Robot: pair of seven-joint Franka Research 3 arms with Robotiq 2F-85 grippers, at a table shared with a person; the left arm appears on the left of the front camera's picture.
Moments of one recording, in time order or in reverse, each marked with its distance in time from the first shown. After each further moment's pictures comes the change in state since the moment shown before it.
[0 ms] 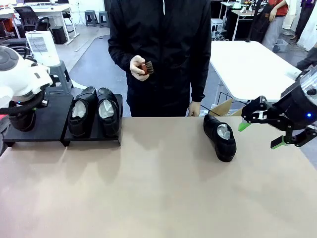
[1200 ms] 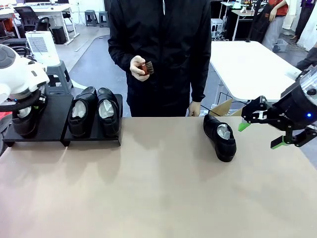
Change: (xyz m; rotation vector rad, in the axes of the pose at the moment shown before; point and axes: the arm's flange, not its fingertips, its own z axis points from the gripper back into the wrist) left arm 0.011 0.018 0.002 0.028 -0.019 0.001; right arm 0.000 0.000 0.000 0.000 0.000 0.000
